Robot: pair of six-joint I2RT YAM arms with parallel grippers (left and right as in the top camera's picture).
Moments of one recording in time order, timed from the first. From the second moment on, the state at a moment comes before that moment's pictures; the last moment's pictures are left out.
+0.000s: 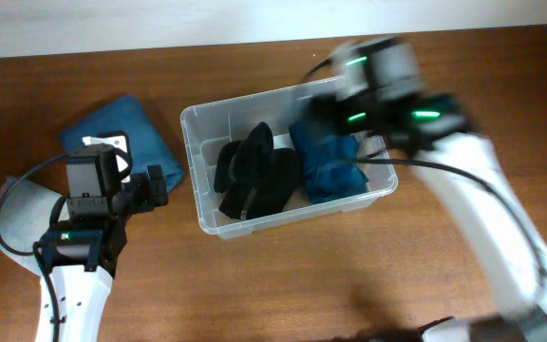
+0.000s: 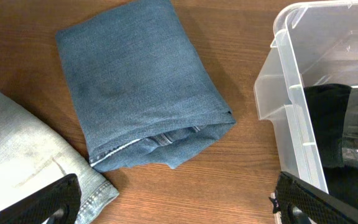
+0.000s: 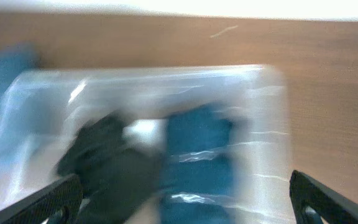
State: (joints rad) left arm -0.02 1.14 0.99 -0.68 -0.12 -0.07; right arm 0.26 1.55 1.65 -0.91 -0.04 0.16
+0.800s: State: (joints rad) left arm -0.02 1.14 0.99 -0.68 -0.12 -0.07; right arm -0.10 1.71 1.32 -1.04 -0.25 -0.04
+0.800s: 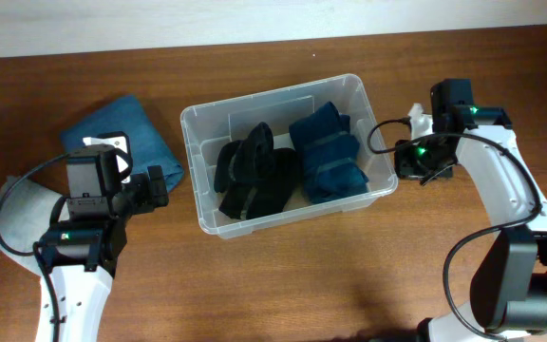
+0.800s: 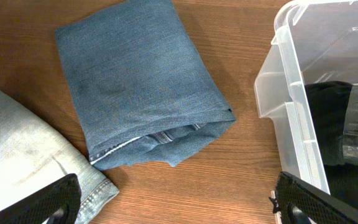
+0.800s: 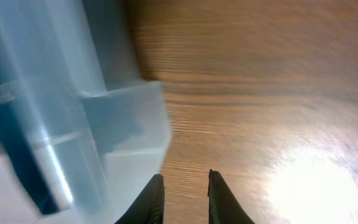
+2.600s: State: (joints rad) left arm 0.93 1.79 1.16 -0.84 0.10 -0.29; right arm -0.27 1.71 1.35 -1.12 -0.23 -0.02
